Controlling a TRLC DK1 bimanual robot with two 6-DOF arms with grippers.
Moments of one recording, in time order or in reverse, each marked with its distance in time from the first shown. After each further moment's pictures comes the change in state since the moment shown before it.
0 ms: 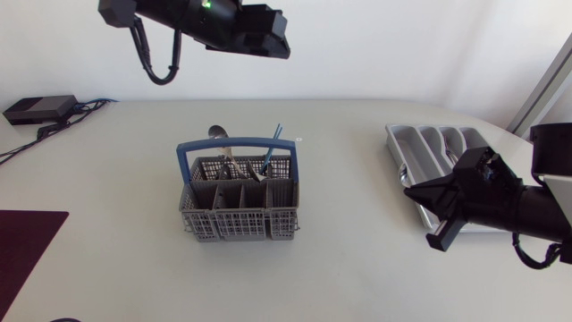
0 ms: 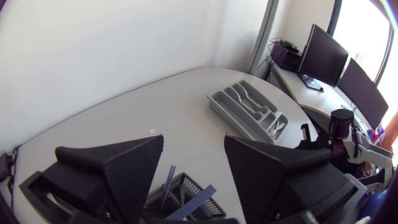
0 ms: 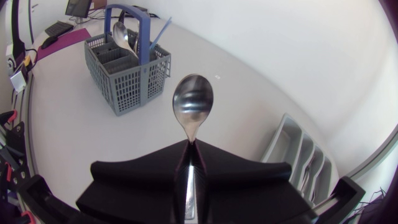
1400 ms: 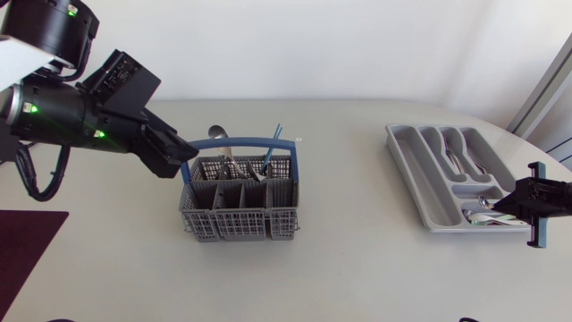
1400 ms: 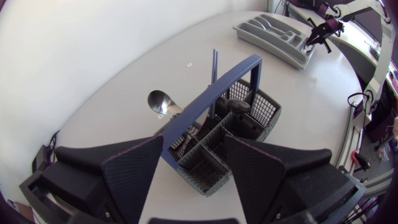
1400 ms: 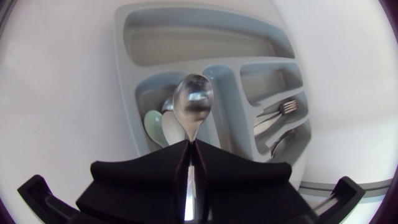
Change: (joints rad) left arm 0.150 -0.468 -0.659 -0.001 -0.114 0.359; right arm -0.694 0.851 0.497 -0.191 0.008 -1.295
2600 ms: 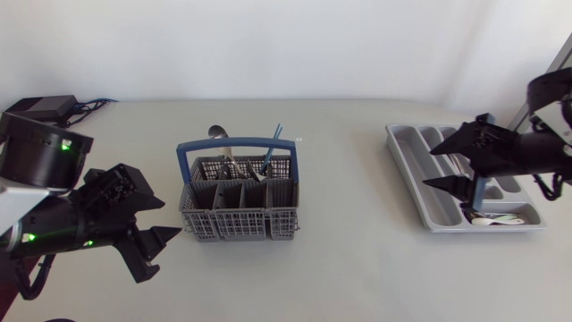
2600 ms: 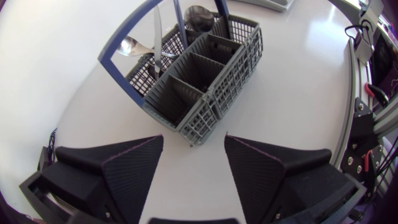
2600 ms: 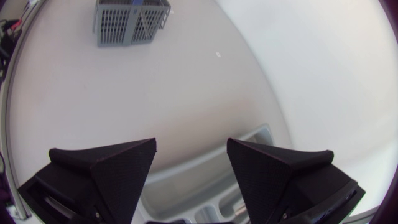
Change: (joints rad) left arm -0.021 -0.276 -0.459 0.094 -0.043 0.170; right arm 0.521 -0.427 -0.115 -0.023 -0.013 0.621
